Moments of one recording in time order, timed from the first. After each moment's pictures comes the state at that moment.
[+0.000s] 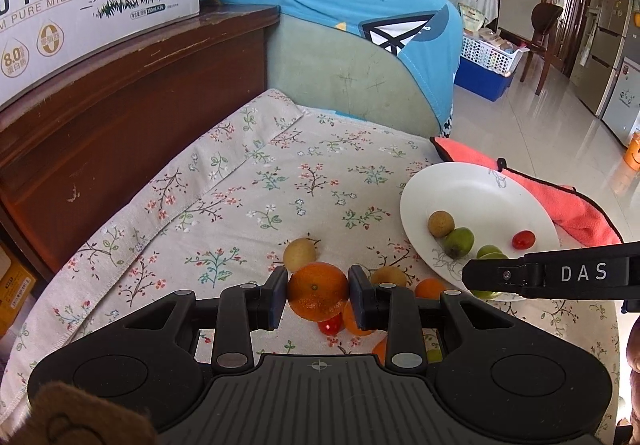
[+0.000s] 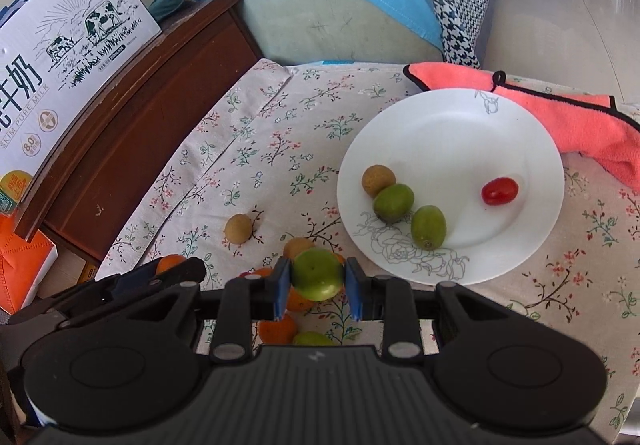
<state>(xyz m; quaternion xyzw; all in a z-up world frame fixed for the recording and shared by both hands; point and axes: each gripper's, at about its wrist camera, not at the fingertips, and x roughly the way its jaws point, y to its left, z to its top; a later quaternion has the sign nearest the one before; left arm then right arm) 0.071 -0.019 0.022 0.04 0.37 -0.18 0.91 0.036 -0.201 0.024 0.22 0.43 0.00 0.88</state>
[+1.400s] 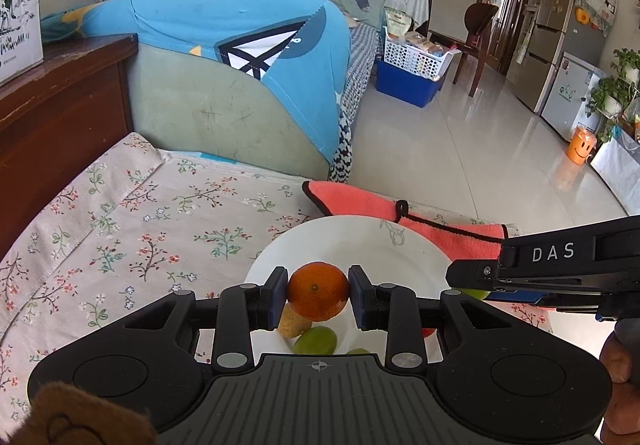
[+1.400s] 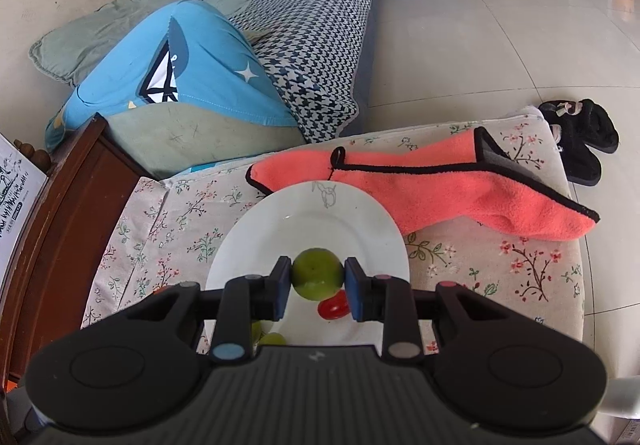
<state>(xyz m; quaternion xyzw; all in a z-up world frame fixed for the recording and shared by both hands) 0.117 -0.150 0.019 0.04 0.35 -0.28 0.89 0.049 -0.331 0.023 0.31 0.38 -0.14 0.86</state>
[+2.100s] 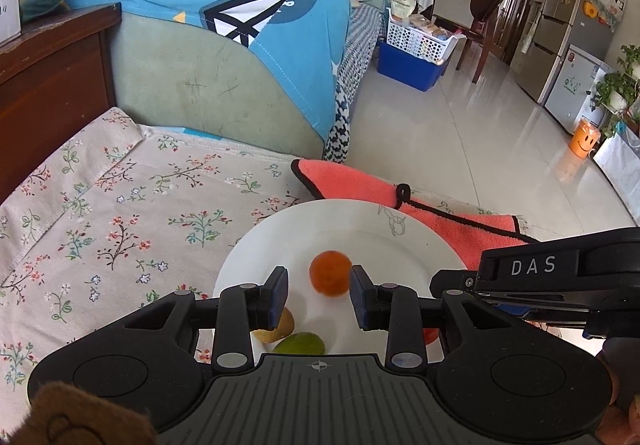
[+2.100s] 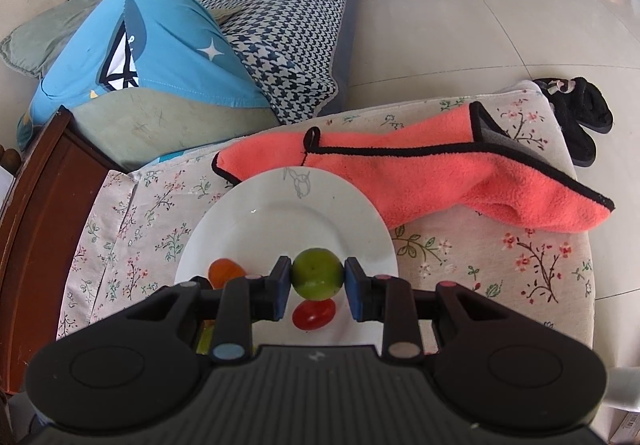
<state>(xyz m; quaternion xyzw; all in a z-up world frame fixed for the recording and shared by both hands) 0.133 -0.170 -0.003 0.03 0.38 -0.28 0.88 0.070 -0.341 -0.005 0.32 0.41 -0.16 0.84</state>
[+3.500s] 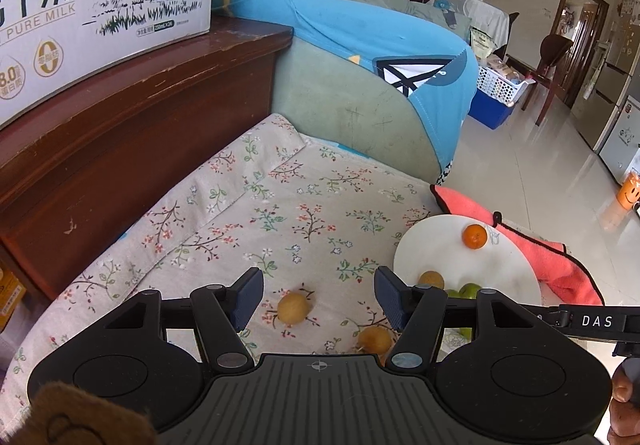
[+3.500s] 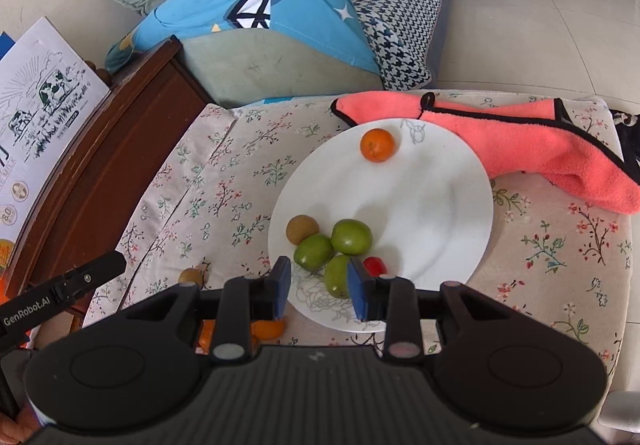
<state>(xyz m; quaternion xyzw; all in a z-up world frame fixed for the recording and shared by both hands) 0.105 -0.014 0.052 -0.01 0.38 -0.17 0.91 0.038 -0.265 0.023 0.27 0.41 -0.04 0.87</state>
